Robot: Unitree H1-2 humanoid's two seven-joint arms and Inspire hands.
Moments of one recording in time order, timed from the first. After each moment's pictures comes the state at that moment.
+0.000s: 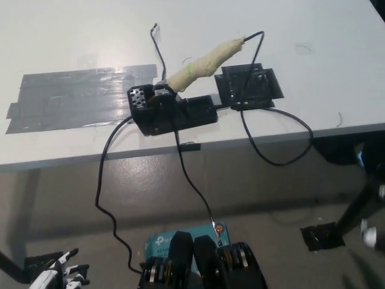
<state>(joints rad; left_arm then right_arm) 0.19 0.39 0.00 -0.20 -0.05 0.40 -0.20 -0.06 -0.48 0.00 -0.32 -0.10 0.25 0.18</state>
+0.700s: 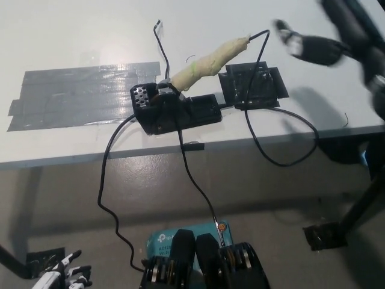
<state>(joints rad) 0.19 0.39 0.00 -0.20 -0.05 0.41 -0.22 -0.94 -0.44 0.37 -0.11 -0.33 0.38 0.26</state>
